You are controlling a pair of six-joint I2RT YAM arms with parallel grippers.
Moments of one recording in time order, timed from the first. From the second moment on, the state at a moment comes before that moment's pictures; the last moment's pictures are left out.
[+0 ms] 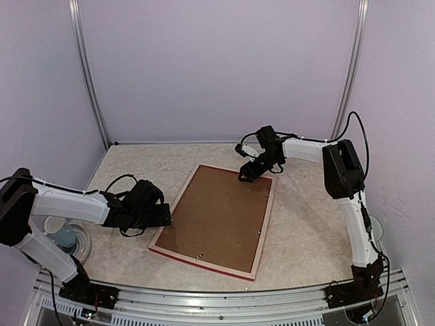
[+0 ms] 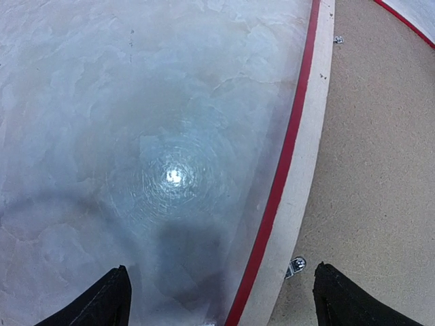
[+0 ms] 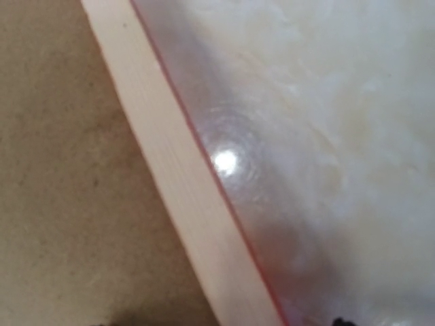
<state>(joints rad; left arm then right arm) -0.76 1.47 0.66 -0.14 -0.37 -0.73 0.45 2.42 1.97 -0.53 -0.31 -0.28</state>
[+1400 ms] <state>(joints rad) -0.76 1.48 0.63 -0.12 -0.33 -0.73 0.41 2.46 2.05 -0.58 -0.39 -0.21</state>
